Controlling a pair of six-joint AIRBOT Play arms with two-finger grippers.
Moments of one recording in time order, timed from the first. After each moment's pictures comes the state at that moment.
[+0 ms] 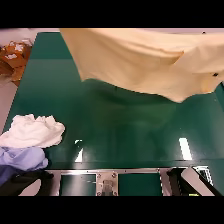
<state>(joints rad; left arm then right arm) -0.07 -1.03 1.75 0.70 -1.10 -1.29 -0.85 -0.95 1.36 -0.10 1.28 1.27</state>
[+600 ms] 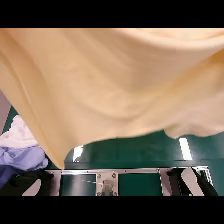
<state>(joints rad) -0.07 -0.86 1.95 1.04 -1.12 -1.44 -0.80 -0.84 1.68 -0.12 1.14 1.34</state>
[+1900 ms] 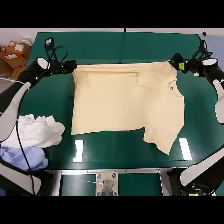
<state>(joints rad) -0.07 -1.74 1.48 0.97 -0.50 -1.37 -0.29 -1.92 1.71 -0.66 0.66 1.25</state>
